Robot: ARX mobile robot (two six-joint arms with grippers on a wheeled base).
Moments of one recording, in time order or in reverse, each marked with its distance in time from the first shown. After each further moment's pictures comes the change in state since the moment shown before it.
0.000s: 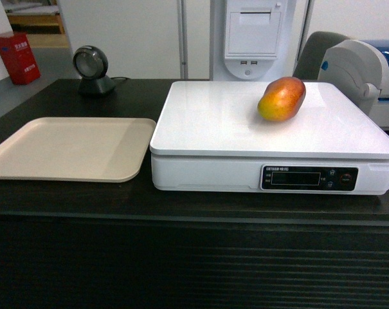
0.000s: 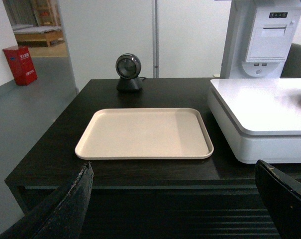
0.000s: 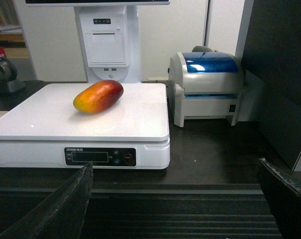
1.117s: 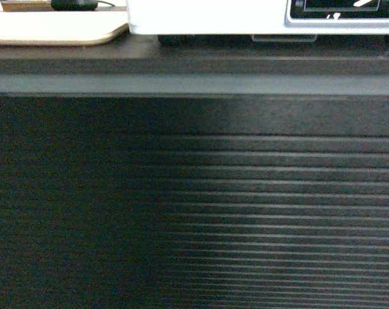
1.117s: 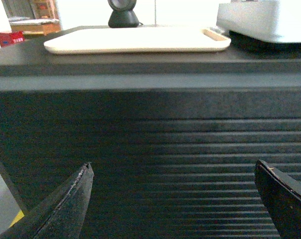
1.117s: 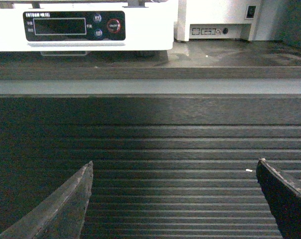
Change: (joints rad) left arm 0.000 0.000 0.000 0.000 0.000 0.000; right arm 0.000 0.000 0.000 0.000 0.000 0.000
